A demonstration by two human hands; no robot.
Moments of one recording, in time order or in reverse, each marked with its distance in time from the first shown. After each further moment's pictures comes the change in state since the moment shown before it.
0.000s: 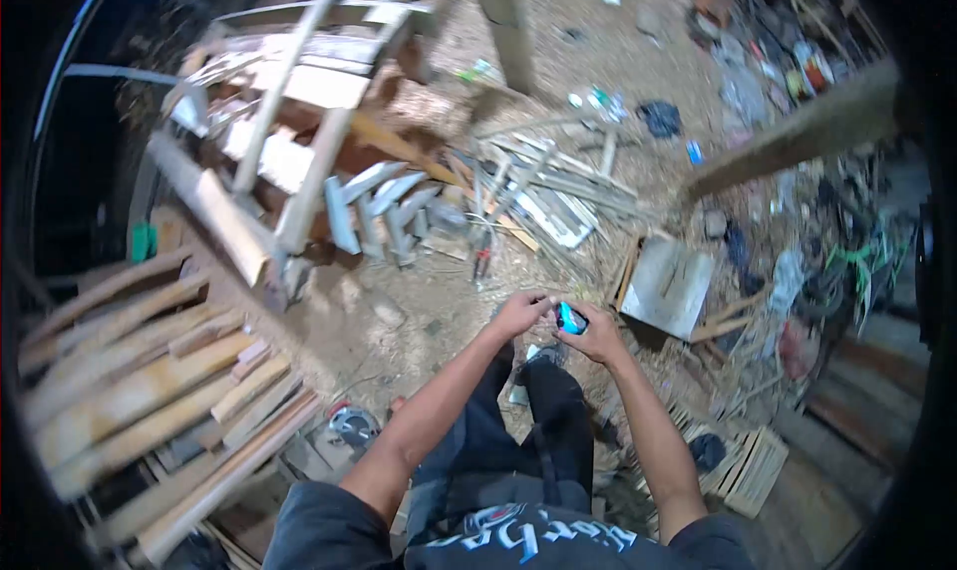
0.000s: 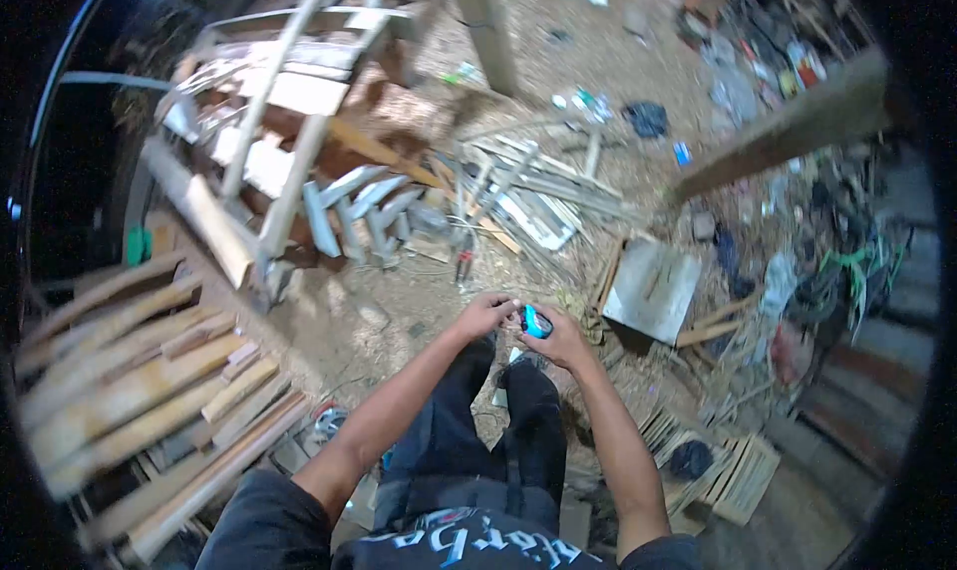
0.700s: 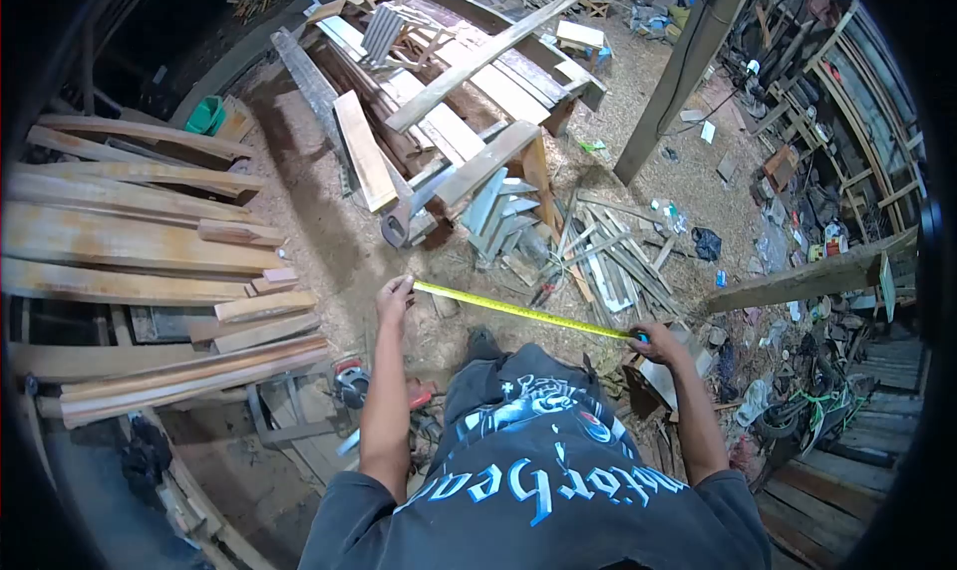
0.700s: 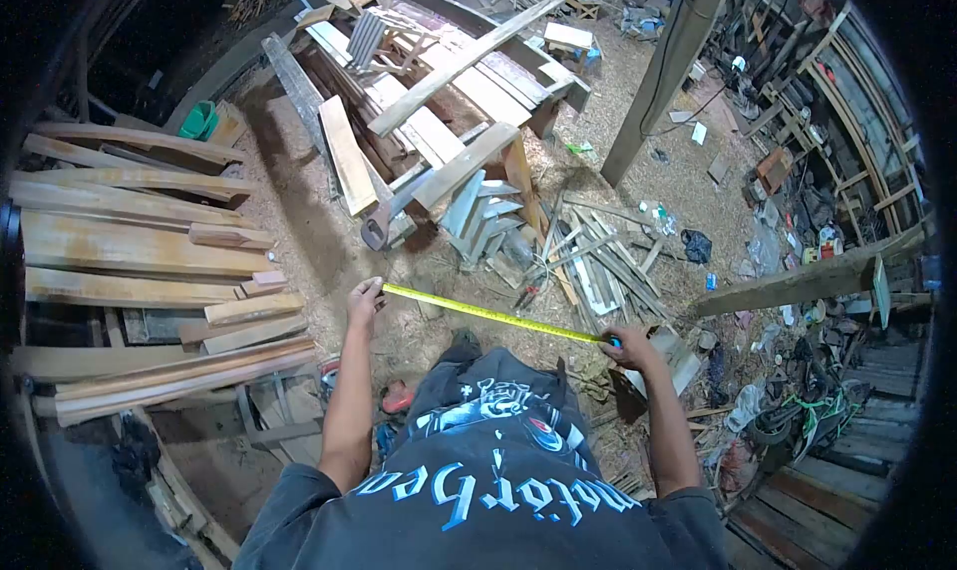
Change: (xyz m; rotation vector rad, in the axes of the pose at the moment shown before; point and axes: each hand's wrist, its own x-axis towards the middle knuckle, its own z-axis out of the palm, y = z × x) left_hand -0.371 -0.138 -0.311 -0.733 1.083 0.116; right_hand 0.005 -0.177 0.016 -0.615 -0.447 -0.131
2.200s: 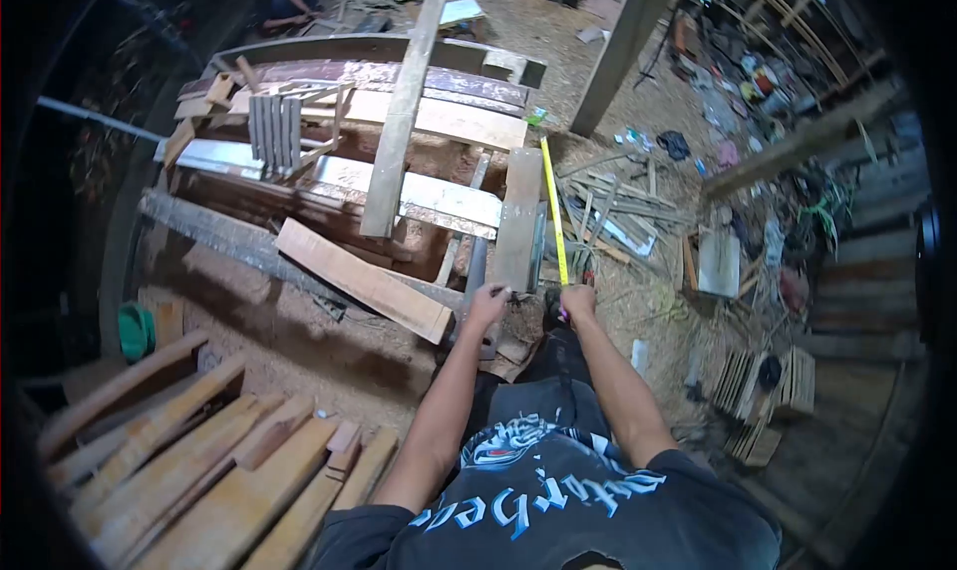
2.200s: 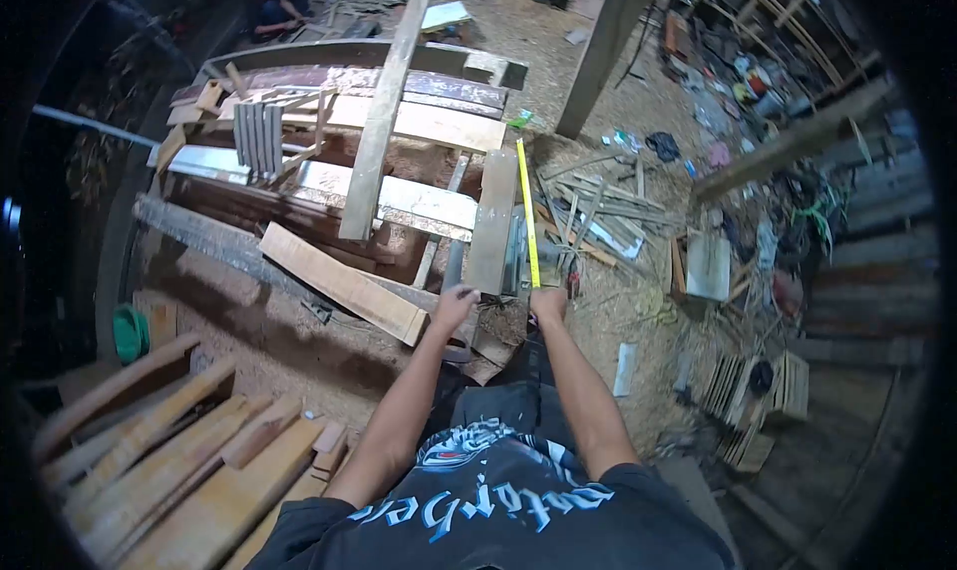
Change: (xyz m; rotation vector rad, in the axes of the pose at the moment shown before) left_hand 0.331 0.096 0.084 0.590 -0.975 0.021; right_hand 0.471 -0.209 0.233 0.703 0.869 1.187
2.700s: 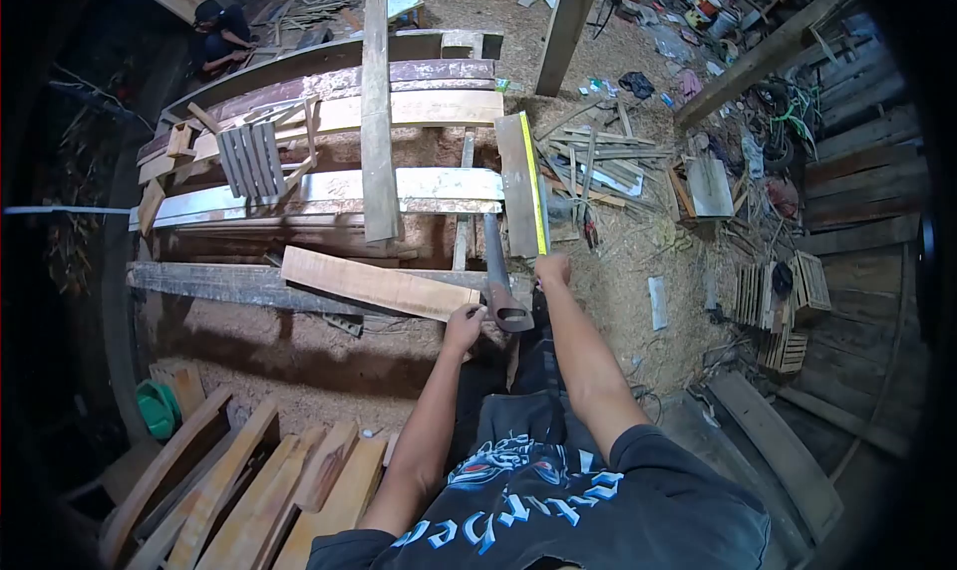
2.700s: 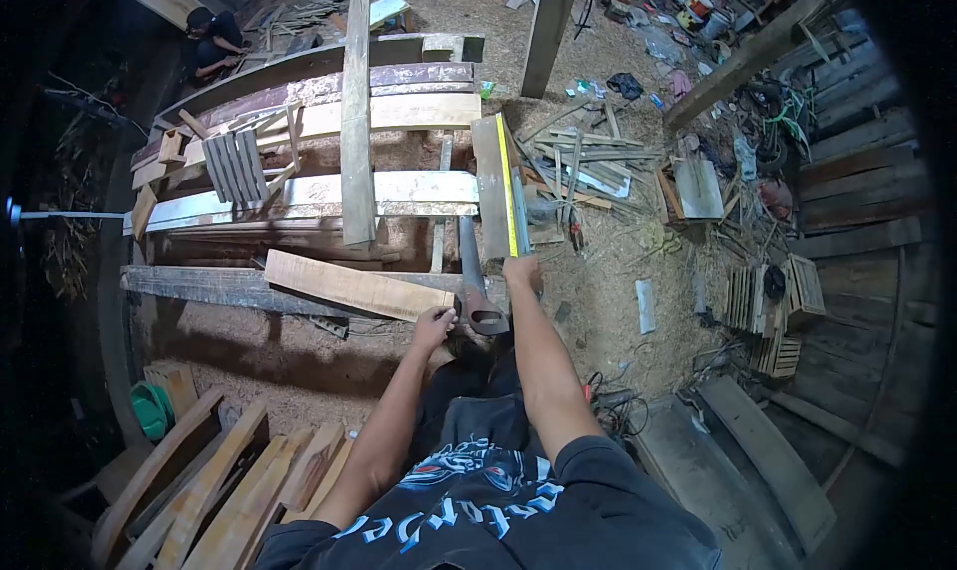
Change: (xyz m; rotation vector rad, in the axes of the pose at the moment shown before) left_hand -0.065 -0.065 -0.139 0.233 -0.102 -0.020; right_hand -0.127 -0.110 0.054 -0.115 0.139 0.304
